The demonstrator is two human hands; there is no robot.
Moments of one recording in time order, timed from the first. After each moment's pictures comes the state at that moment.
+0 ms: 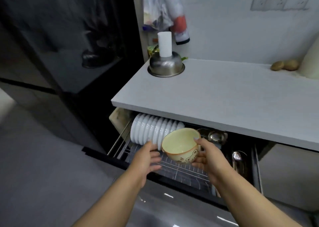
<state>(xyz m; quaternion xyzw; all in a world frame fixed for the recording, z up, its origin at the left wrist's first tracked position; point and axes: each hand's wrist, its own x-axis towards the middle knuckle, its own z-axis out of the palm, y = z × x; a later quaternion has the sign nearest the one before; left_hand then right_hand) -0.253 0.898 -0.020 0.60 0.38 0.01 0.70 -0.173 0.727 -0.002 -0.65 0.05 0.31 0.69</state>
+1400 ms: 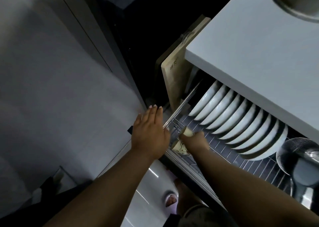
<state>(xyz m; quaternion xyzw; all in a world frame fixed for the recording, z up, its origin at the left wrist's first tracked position) -0.244 1.177 -0.168 0.93 0.34 -0.06 0.13 -0.128 1.069 -0.257 -0.88 0.03 0.41 0.22</state>
